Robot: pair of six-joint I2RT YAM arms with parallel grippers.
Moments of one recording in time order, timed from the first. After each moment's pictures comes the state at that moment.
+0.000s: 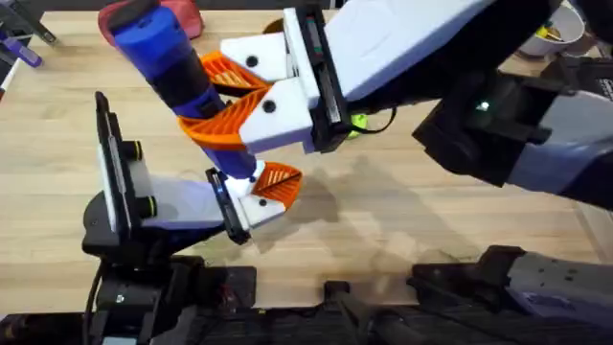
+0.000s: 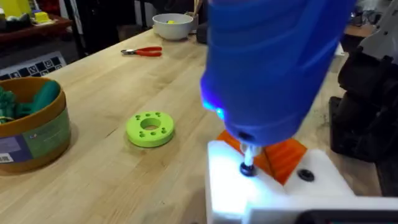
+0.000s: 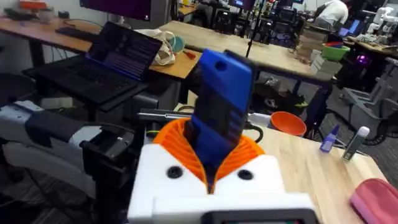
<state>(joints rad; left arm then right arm) -0.05 0.01 0.01 -0.12 1.08 0.05 0.80 1.33 0.91 0.56 -0.98 -0.12</state>
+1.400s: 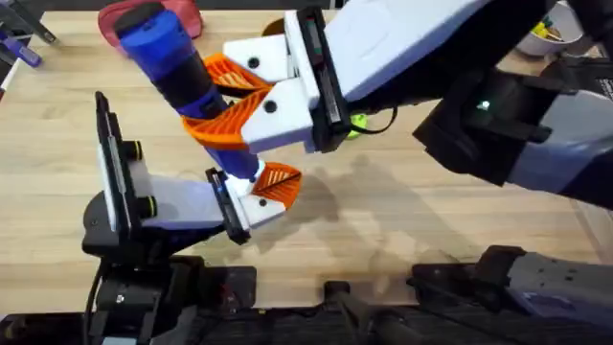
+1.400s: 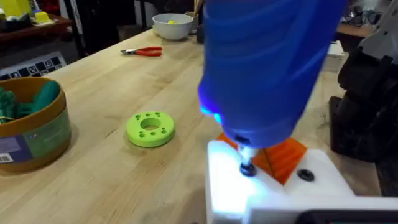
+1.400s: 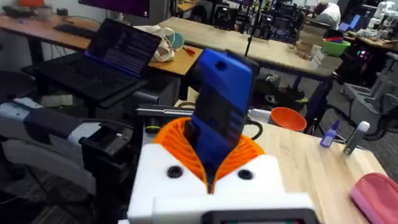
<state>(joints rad) -0.05 0.01 0.01 -0.12 1.08 0.05 0.79 1.33 0.91 0.54 -0.98 -0.13</state>
